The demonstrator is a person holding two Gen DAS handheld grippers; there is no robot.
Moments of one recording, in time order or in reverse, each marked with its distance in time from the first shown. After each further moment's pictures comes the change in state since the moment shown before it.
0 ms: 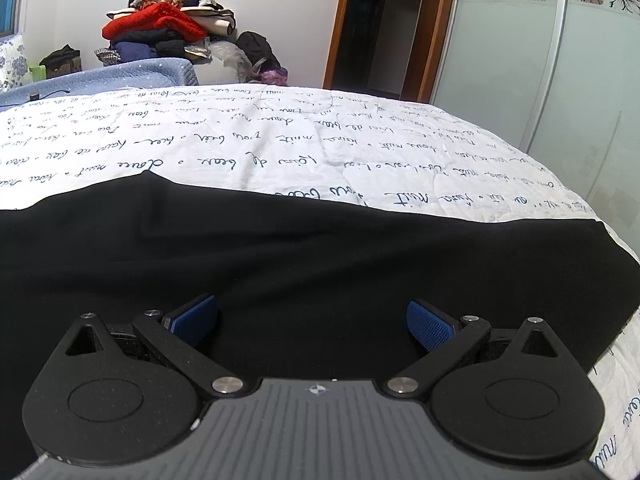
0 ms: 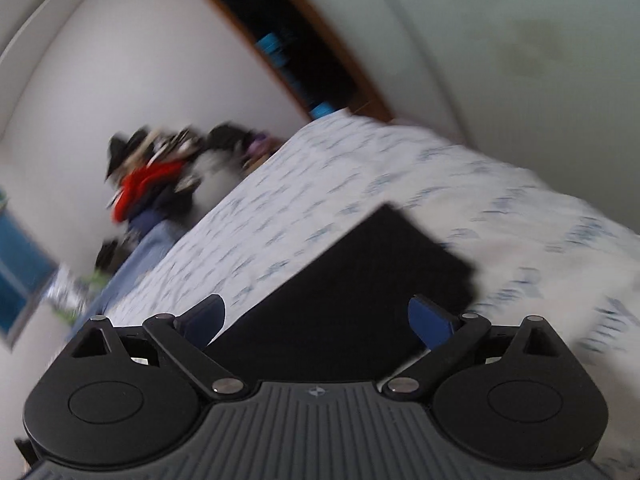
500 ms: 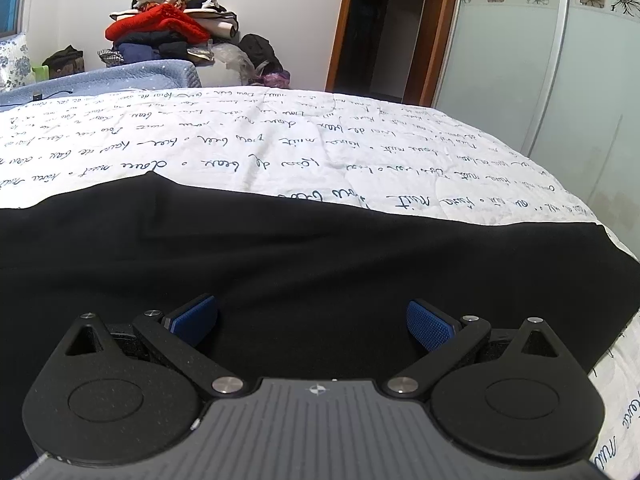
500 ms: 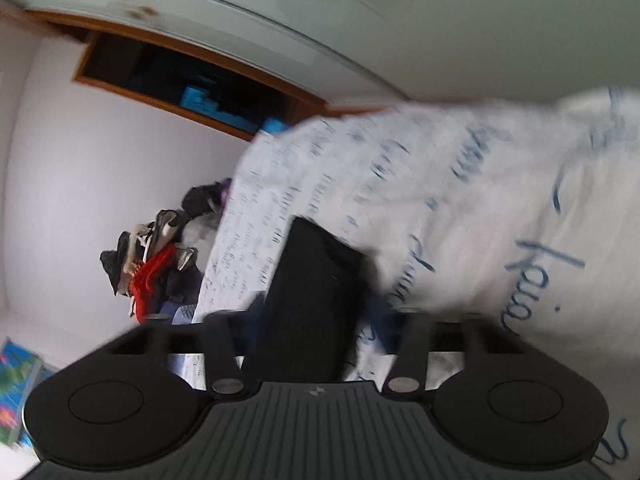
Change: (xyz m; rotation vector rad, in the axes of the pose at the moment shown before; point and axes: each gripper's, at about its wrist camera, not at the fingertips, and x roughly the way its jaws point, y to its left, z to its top) left arm -0.002 0.002 0.000 -0.008 -0.010 0.001; right arm 0.011 -0.092 -0.001 0.533 0.026 0.057
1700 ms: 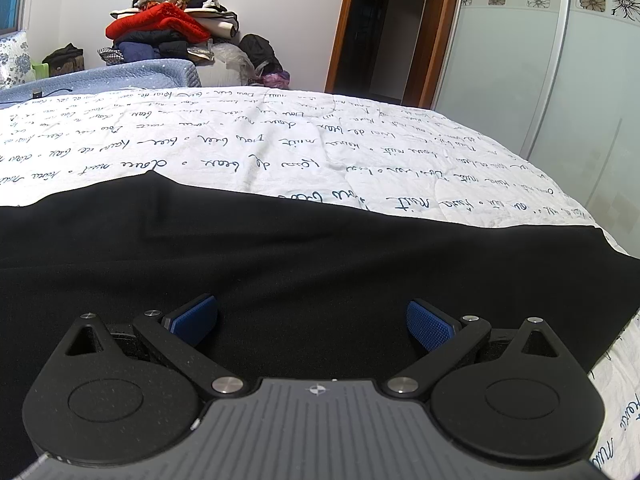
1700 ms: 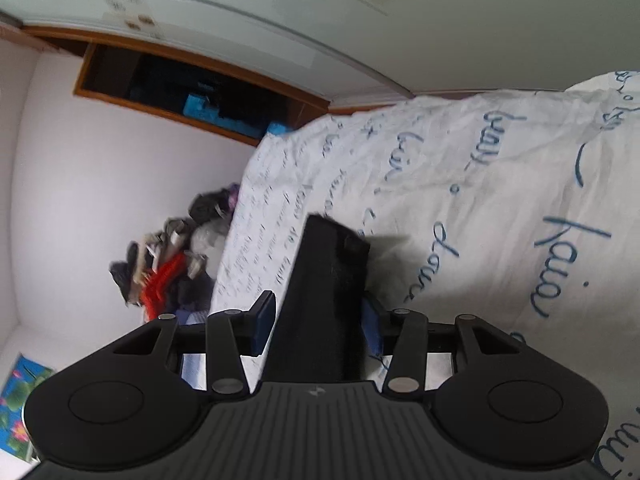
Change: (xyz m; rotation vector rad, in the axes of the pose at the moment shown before) left arm 0.000 0.001 -0.001 -0.008 -0.004 -0.008; right arm -0.011 0.011 -0.006 0.026 -0.039 0.048
